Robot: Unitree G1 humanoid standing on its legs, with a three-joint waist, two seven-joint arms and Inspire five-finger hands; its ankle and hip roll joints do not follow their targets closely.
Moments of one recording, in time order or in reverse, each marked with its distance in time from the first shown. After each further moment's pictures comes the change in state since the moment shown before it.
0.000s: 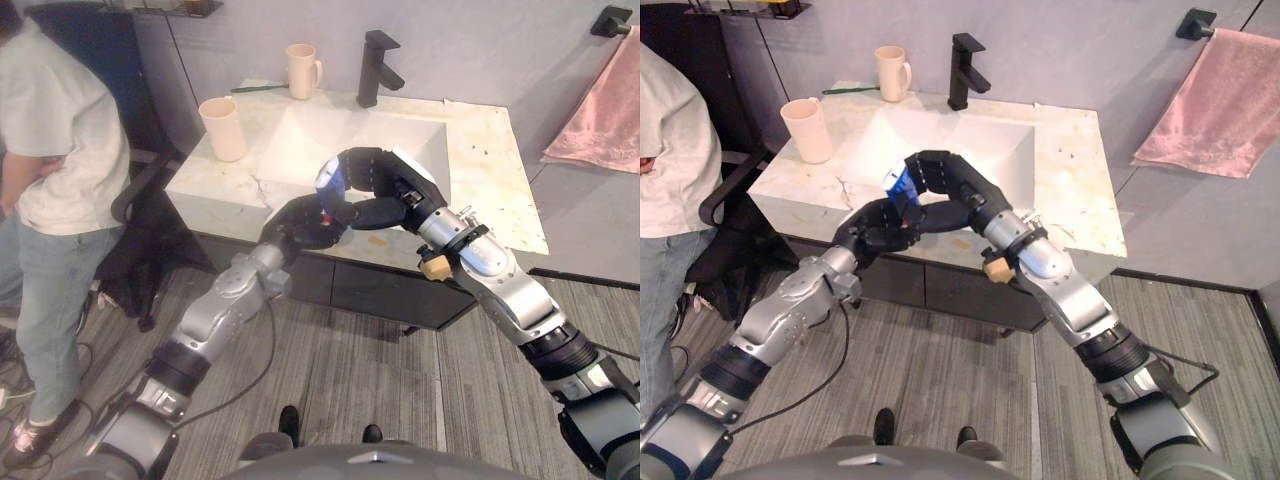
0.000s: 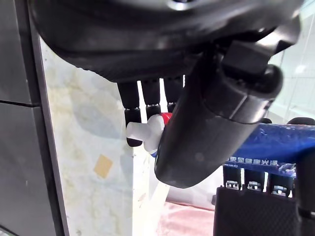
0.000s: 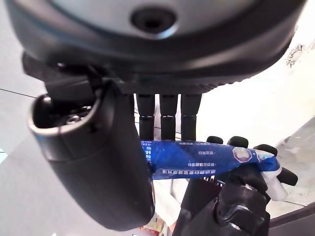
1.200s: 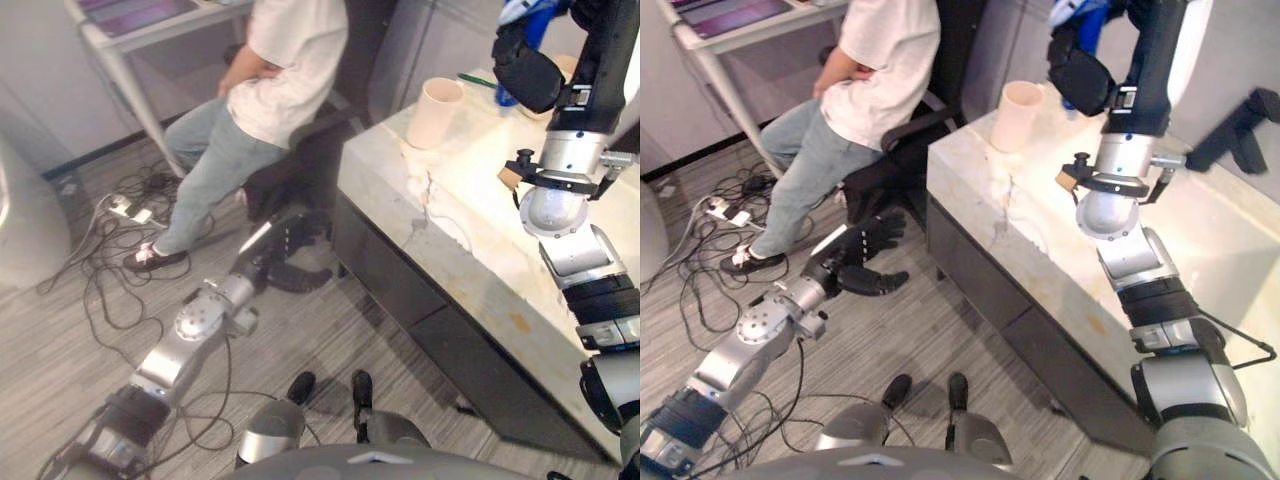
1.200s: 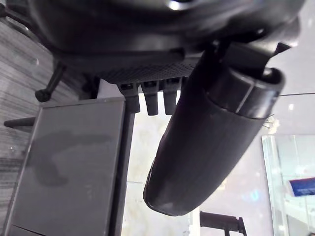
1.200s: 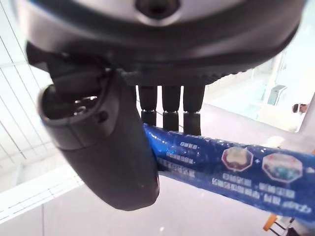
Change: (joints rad) left arm 0.256 0.159 0.012 -0.085 0.186 -0.220 -0.215; right arm -0.208 -0.116 -0.200 0.387 -0.506 -0.448 -0.837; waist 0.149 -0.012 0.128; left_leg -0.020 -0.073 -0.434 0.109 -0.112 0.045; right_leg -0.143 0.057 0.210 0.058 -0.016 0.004
